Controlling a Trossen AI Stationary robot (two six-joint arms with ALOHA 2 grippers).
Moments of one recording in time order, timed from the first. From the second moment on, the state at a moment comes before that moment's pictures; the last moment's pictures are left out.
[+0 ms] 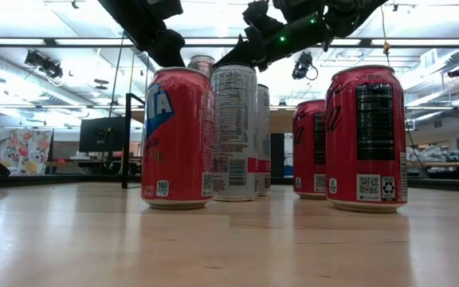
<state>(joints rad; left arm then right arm) 0.07 1.22 0.96 -0.29 -0.90 0.18 -0.29 1.60 1.11 0.22 -0.05 -0.29</state>
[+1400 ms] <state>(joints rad) 0.12 1.23 0.96 -0.25 -0.93 0.19 -0.31 1.70 1.13 0.22 -0.14 -0.18</state>
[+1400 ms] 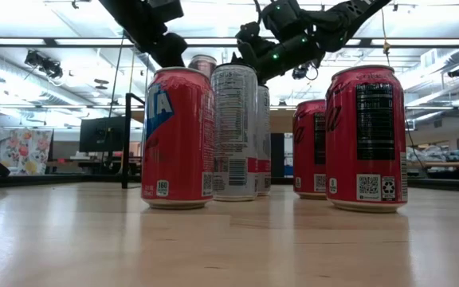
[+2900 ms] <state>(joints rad) 0.07 1.20 0.96 -0.38 -1.02 0.15 -0.21 1.64 1.13 0.16 0.18 -0.24</state>
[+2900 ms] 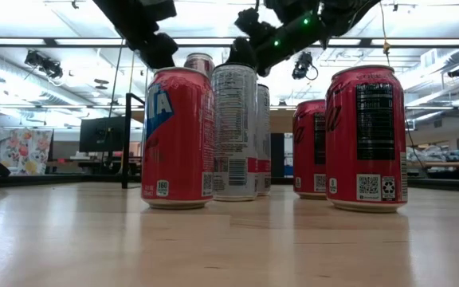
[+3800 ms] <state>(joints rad) -0.12 1.14 0.83 -0.35 -0.86 -0.04 -0.10 1.72 1.31 0.04 -0.04 -0.23</state>
